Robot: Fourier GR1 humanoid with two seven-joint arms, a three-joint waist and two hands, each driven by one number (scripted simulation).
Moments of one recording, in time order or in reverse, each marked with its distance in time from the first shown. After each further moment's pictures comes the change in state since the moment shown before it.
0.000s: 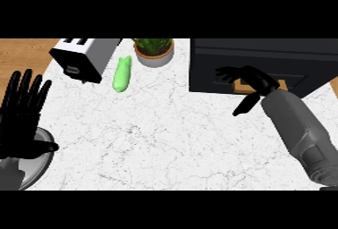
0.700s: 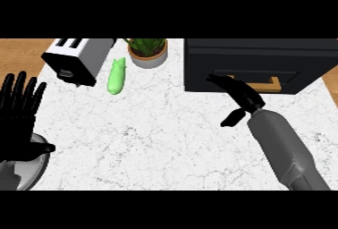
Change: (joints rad) left arm 0.030 0.022 -0.008 -0.028 0.029 0.048 -0.010; right arm 0.236 0.091 0.100 -0.340 0.031 -0.099 0.200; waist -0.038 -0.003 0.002
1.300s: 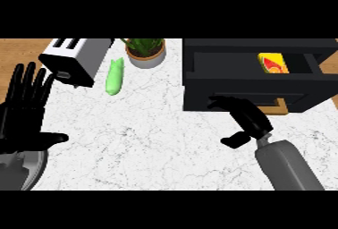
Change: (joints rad) left arm -0.066 0.023 -0.091 -0.041 0.028 0.142 0.008; right arm 0.334 -0.034 0.150 -0.568 -0.001 0.085 0.226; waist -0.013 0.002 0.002
